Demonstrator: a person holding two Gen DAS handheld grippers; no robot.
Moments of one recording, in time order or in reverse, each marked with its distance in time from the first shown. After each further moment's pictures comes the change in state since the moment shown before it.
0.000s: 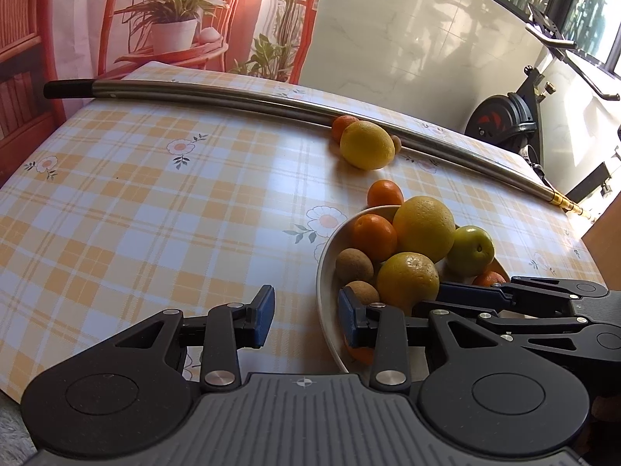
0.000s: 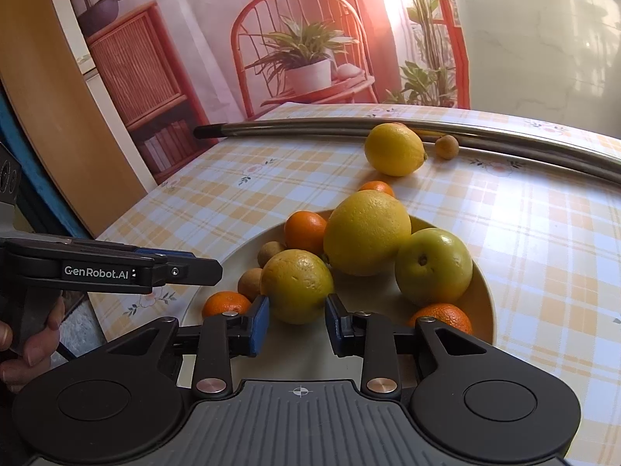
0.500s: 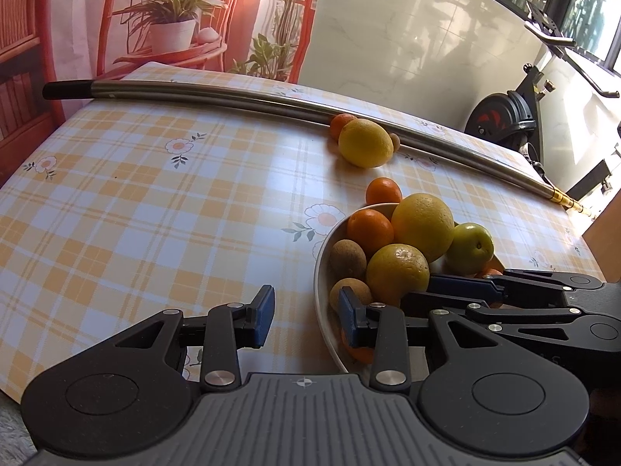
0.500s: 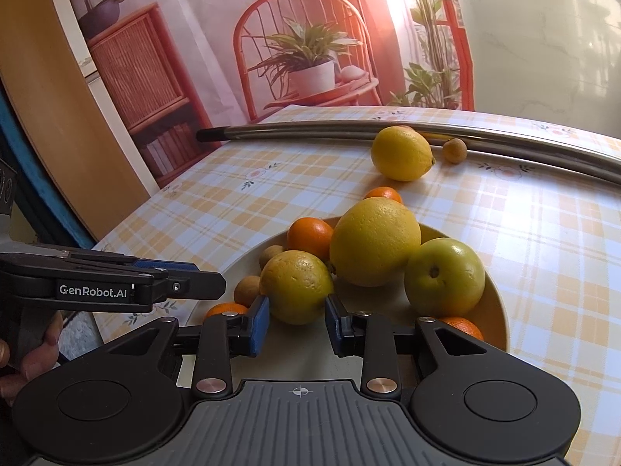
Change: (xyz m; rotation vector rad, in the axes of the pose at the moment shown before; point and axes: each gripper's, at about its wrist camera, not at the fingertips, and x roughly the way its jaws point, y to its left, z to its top) left arm 0.000 -0.001 -0.002 0.005 0.000 0.001; right arm 0.009 0.001 0.005 0.004 -0.008 0.013
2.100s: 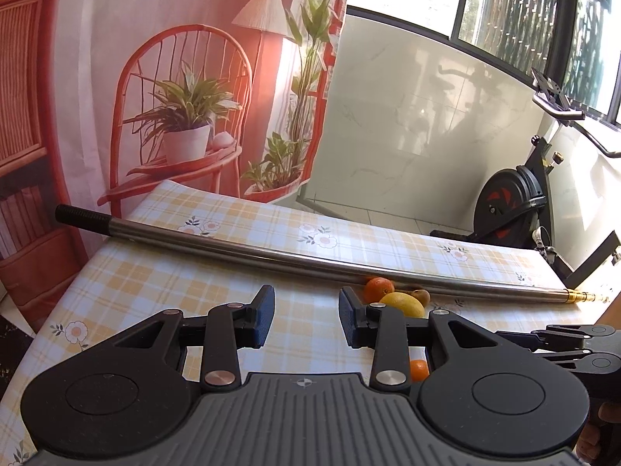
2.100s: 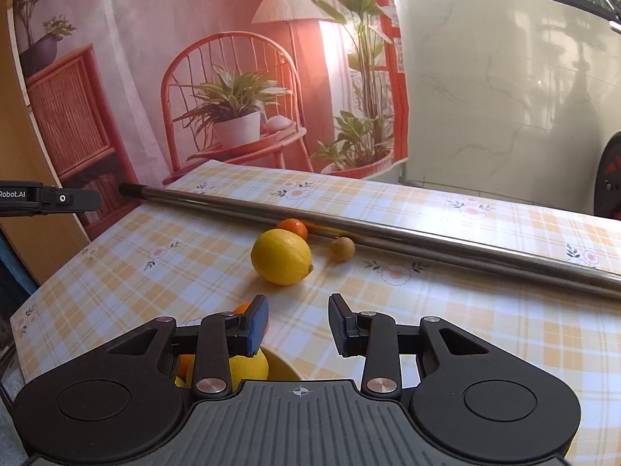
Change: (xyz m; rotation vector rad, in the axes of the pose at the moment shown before) left arm -0.018 0.020 0.113 0.026 -0.233 0.044; right arm -0.013 -0.062 0.084 -0.013 -0.083 -0.199
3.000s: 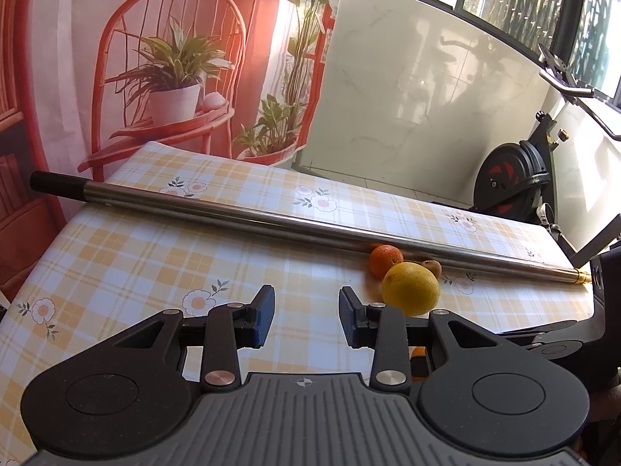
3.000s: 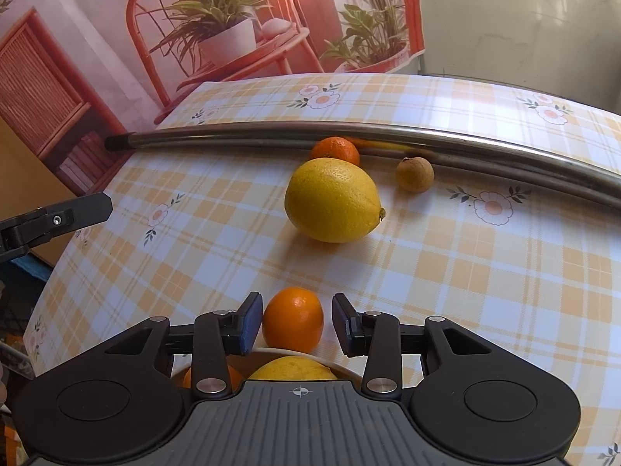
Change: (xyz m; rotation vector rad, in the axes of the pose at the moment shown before) left arm 0.046 0.005 -0.010 -0.012 0.102 -0.027; right arm 0.103 0.024 0.015 0.164 0.307 0.061
